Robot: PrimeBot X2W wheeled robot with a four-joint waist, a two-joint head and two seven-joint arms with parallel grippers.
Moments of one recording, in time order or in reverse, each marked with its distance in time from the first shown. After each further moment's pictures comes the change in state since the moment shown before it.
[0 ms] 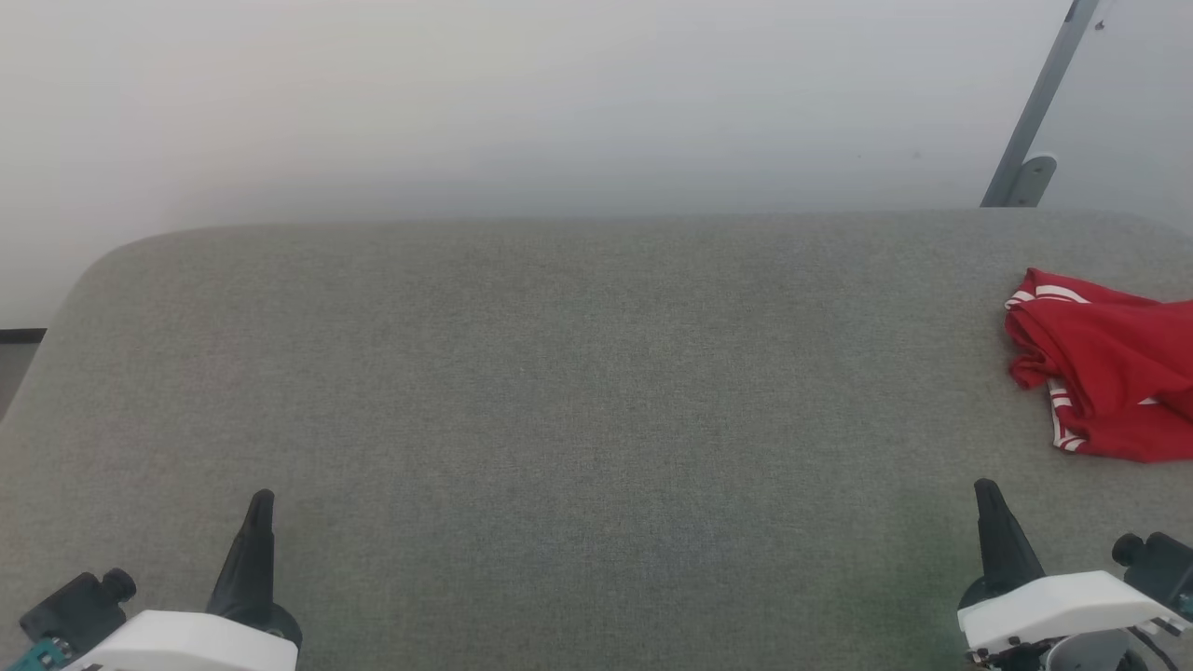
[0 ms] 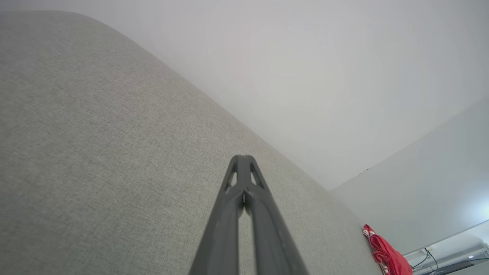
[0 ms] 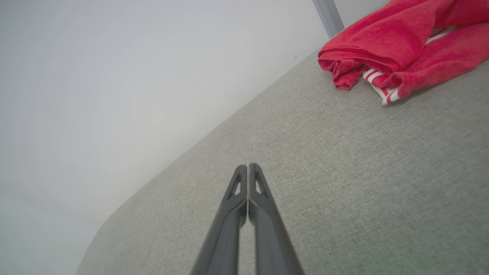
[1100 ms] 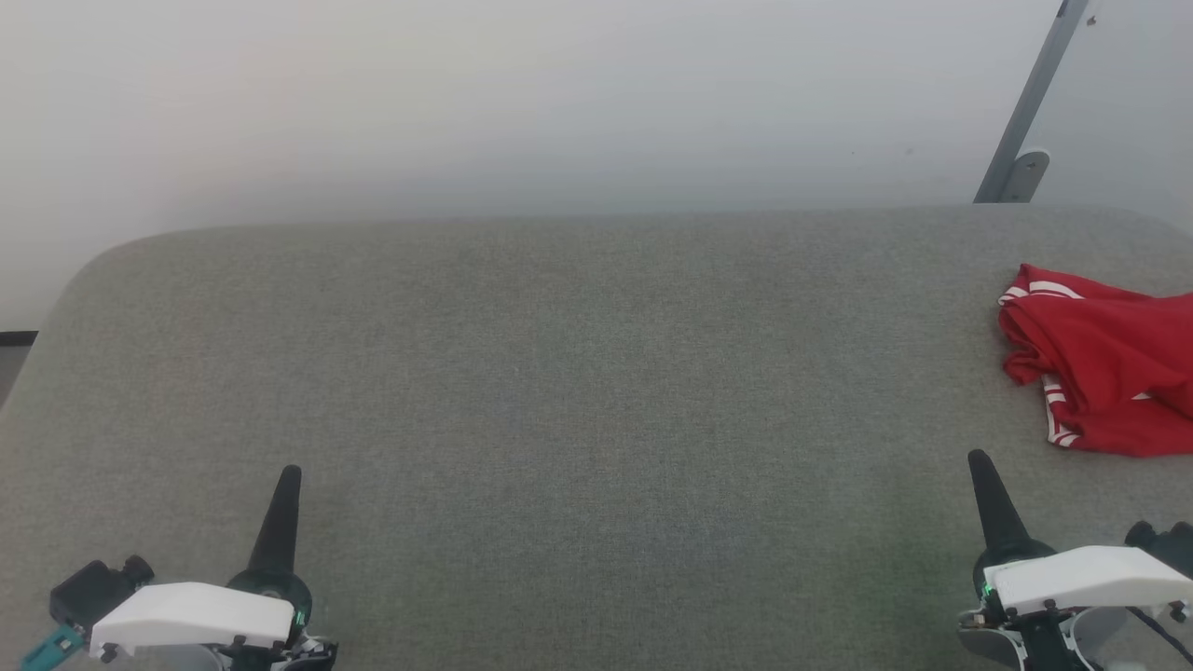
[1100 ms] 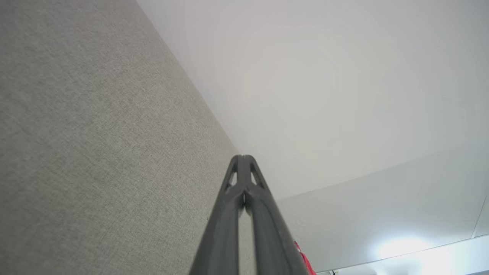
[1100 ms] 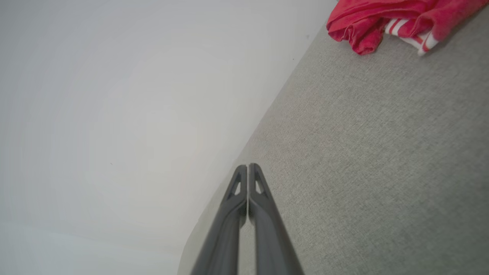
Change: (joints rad) left arm -0.064 -0.071 0.026 0.026 -0.306 0.000 0.104; right arm -0.038 0.005 -0.003 -0.025 0.397 0.000 0.104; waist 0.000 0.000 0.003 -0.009
